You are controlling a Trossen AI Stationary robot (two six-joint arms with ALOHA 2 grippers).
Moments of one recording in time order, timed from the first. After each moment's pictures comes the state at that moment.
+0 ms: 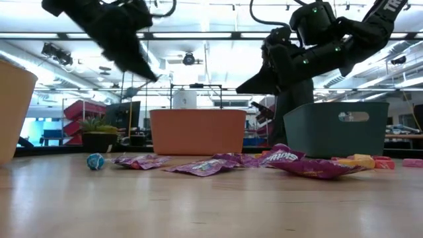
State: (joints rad) left arm -0.08 1.13 0.74 -0.31 -0.30 -0.14; right arm -0.16 1.48 0.54 0.65 0.05 -0.02
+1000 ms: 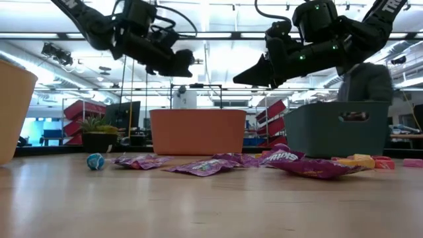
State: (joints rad) left arm 0.44 1.40 0.74 0.54 -0.38 0.18; right arm -0.17 1.48 0.54 0.75 0.05 -0.05
